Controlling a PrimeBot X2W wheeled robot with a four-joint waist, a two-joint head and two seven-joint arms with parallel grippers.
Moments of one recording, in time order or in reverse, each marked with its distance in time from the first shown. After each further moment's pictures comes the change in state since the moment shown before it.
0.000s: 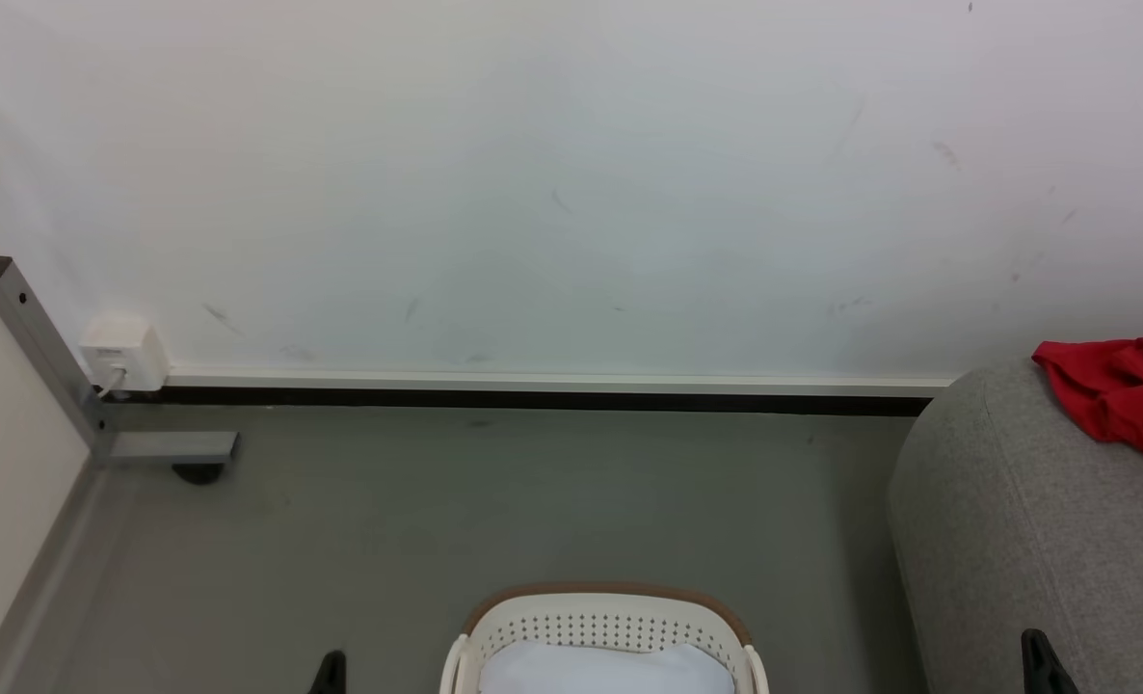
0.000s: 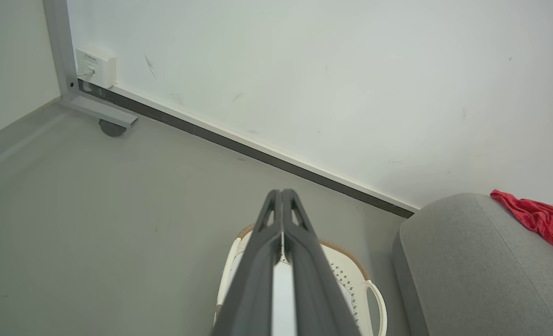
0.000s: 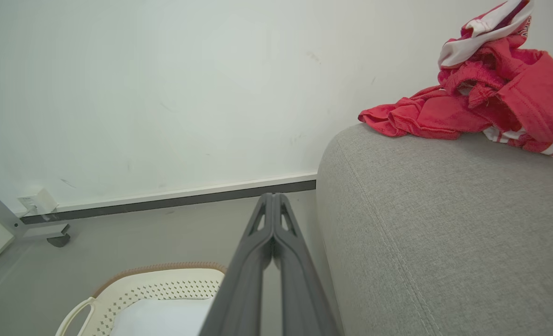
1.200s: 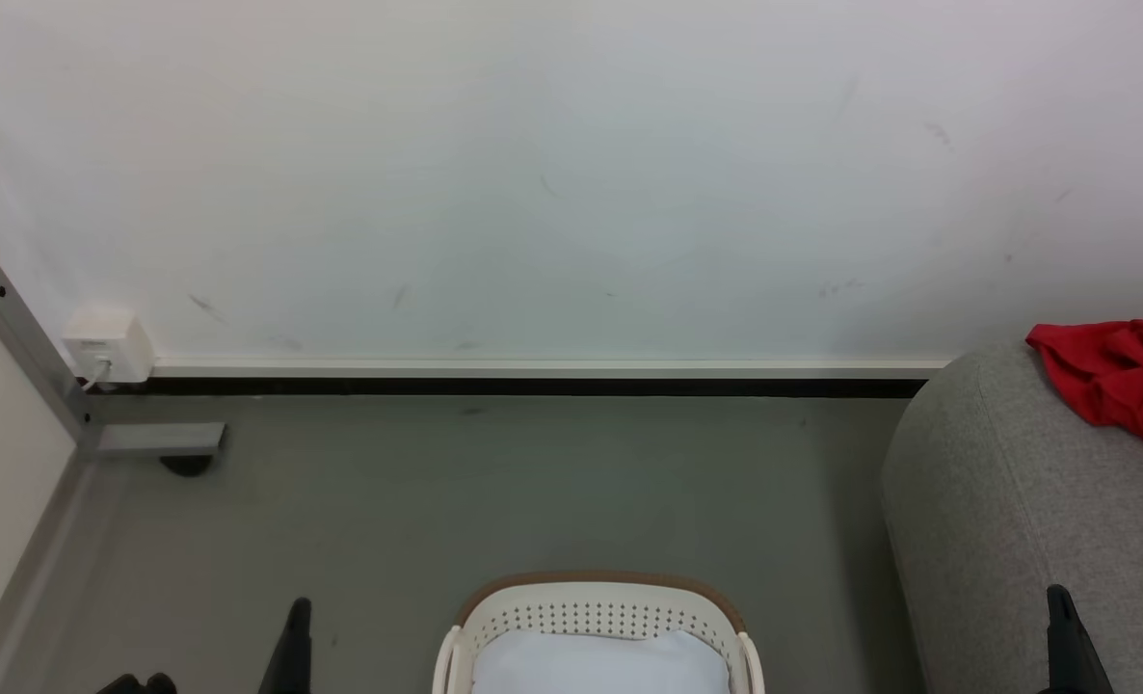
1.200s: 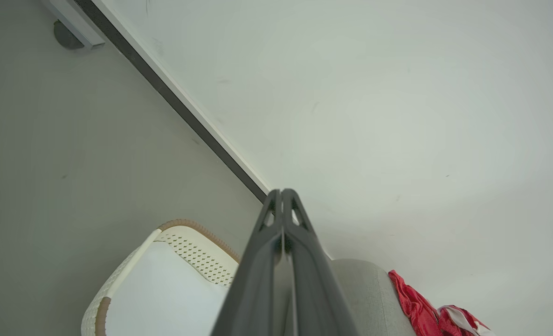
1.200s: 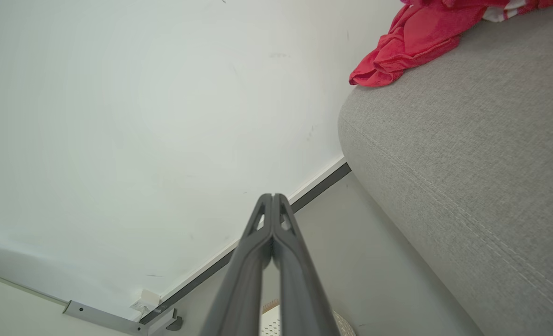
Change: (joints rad) left arm -0.071 0.000 0.085 -0.033 -0.513 -0.031 0.135; right arm -0.069 -0.003 -0.007 -0.032 0.586 0.000 0.133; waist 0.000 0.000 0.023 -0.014
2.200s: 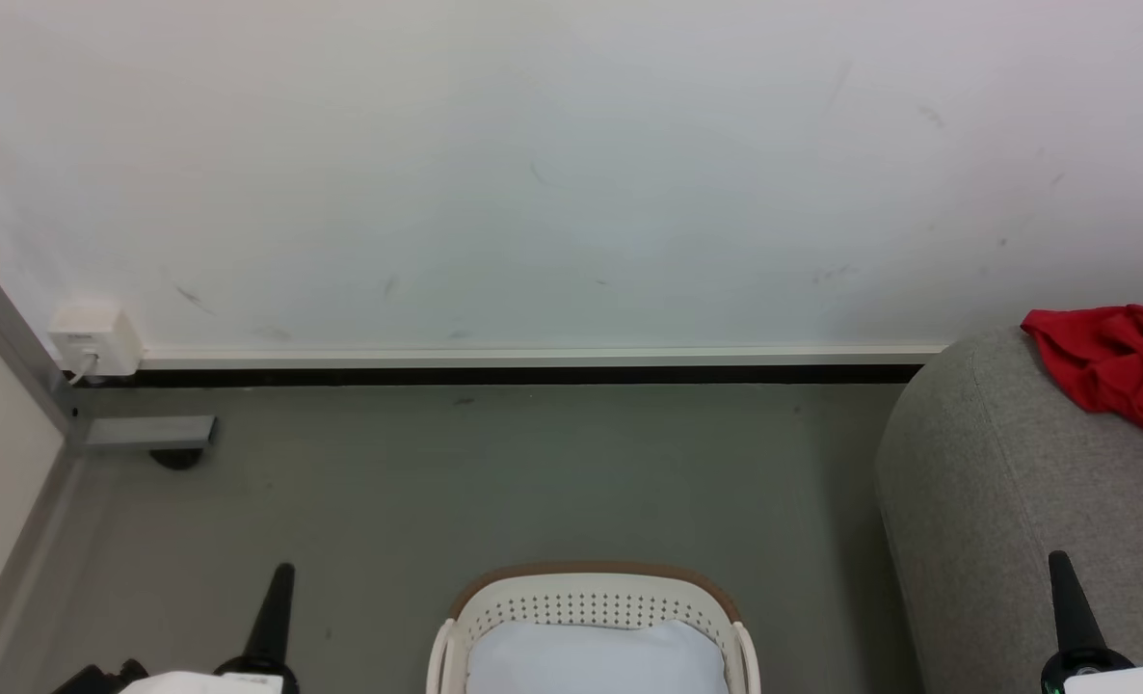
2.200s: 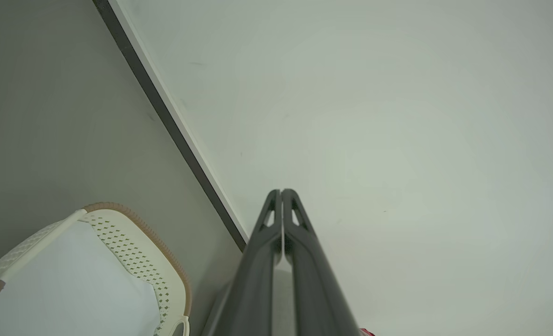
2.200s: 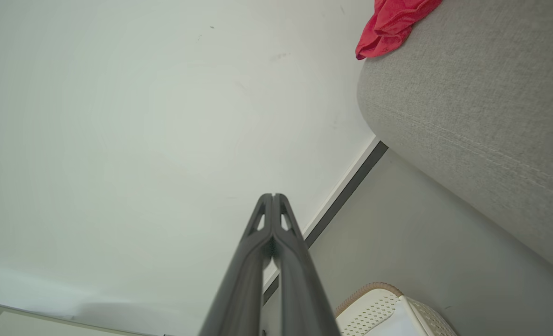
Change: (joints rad) left arm -0.042 0.000 0.054 -0.019 -0.304 -0.023 0.083; right arm -0.049 -0.004 -0.007 -0.020 0.343 0.000 0.083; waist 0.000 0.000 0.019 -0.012
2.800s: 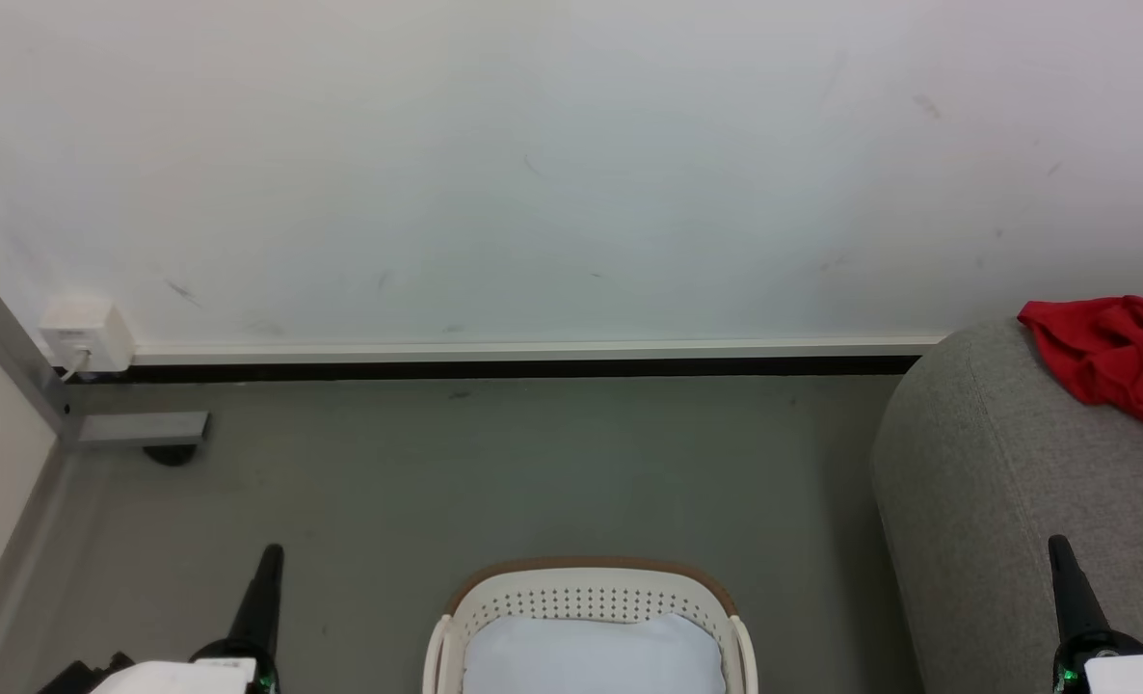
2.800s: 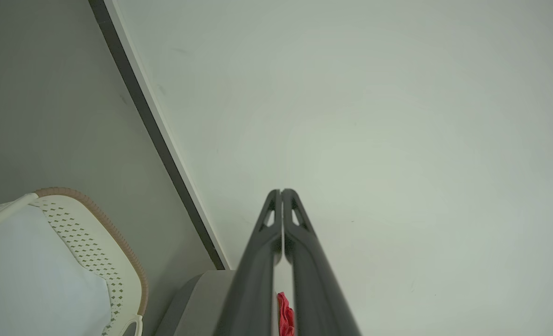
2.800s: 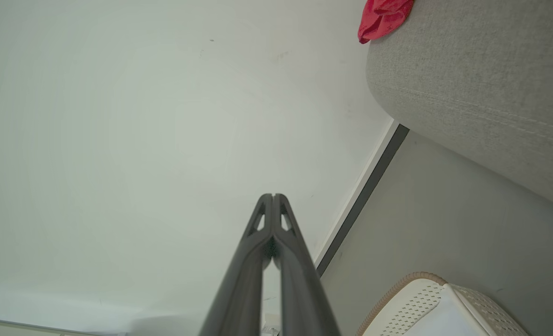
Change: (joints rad) left arm -0.020 0.000 0.026 -0.010 -0.144 -0.010 0.040; right arm -0.023 -0.002 -0.003 -0.007 0.171 0.000 0.040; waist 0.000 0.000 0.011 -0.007
